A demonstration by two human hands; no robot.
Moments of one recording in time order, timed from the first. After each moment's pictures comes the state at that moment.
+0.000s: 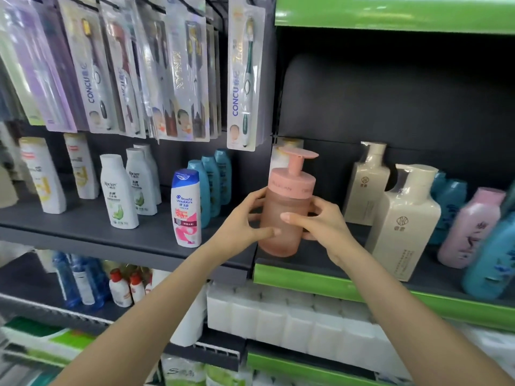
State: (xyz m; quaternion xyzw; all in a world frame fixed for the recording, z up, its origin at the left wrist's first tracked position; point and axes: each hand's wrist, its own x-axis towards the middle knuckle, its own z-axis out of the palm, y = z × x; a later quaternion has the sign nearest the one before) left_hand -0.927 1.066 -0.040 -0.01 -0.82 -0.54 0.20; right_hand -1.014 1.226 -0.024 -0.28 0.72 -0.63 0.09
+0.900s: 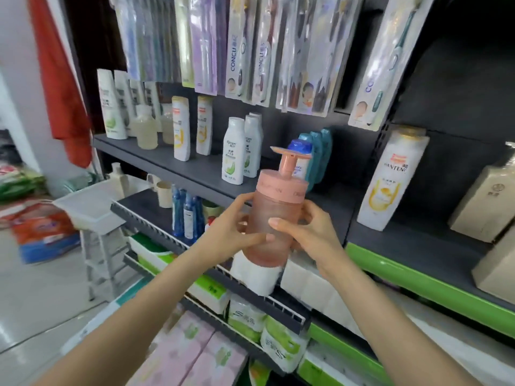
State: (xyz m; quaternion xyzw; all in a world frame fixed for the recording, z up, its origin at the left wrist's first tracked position) left_hand -0.744 0.996 -0.091 0.16 -0.80 -0.52 0.26; right_hand -0.875 1.117 -0.071 -0.39 0.64 -0.63 0.23
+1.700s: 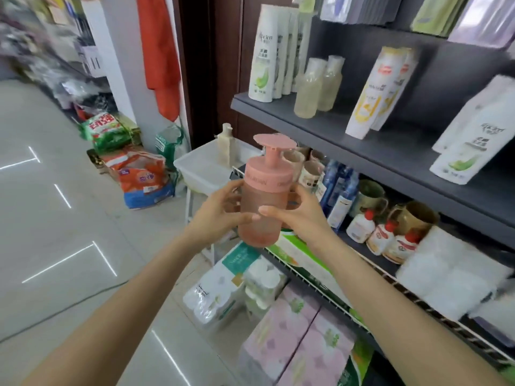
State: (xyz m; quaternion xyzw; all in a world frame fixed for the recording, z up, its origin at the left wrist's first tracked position) left_hand -0.456 0.685 -0.163 0.32 -0.73 -0.54 0.28; right_hand -0.618 0.769 -0.154 -0.43 0.65 -0.53 0.33
